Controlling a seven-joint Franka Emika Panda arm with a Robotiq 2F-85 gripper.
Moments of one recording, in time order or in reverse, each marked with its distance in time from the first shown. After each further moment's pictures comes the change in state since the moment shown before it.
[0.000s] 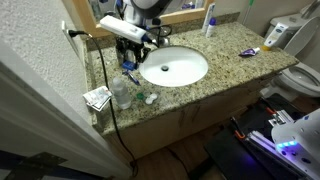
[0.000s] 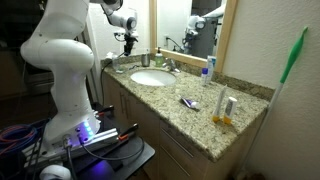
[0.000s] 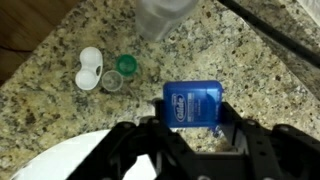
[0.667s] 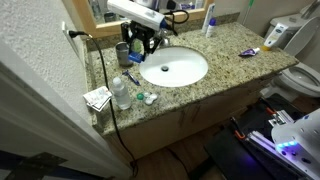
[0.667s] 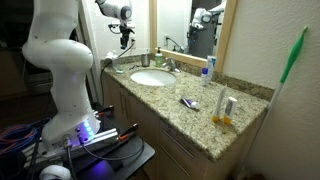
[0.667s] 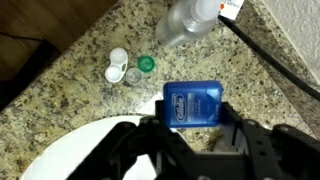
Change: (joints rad) arm -0.060 -0.241 0.061 -0.208 0.011 0.024 -0.062
